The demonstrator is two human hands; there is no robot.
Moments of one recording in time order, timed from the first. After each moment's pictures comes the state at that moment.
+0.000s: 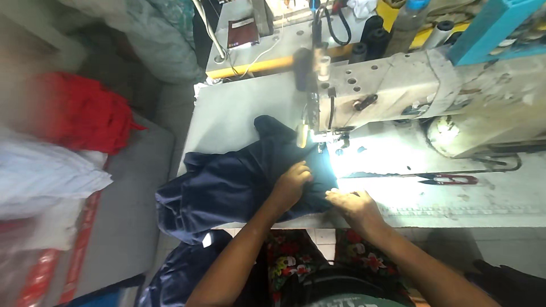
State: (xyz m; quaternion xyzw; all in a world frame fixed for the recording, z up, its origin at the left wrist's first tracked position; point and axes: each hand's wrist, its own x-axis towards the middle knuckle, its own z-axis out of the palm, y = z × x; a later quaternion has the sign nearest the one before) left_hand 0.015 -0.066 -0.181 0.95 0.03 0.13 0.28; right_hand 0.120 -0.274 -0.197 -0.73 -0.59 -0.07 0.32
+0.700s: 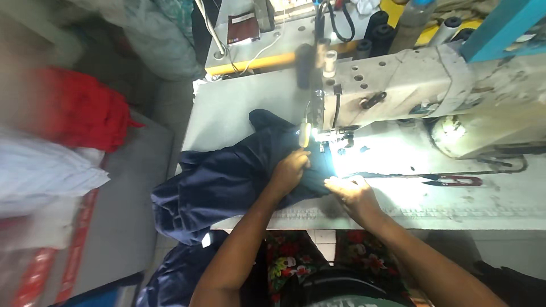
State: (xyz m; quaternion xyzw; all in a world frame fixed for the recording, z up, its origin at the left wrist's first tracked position) left_hand 0.040 -0.038 -0.195 0.94 0.05 0.18 0.29; right_hand 0.135 -0.250 -0.198 -0.74 -0.59 -0.05 0.32
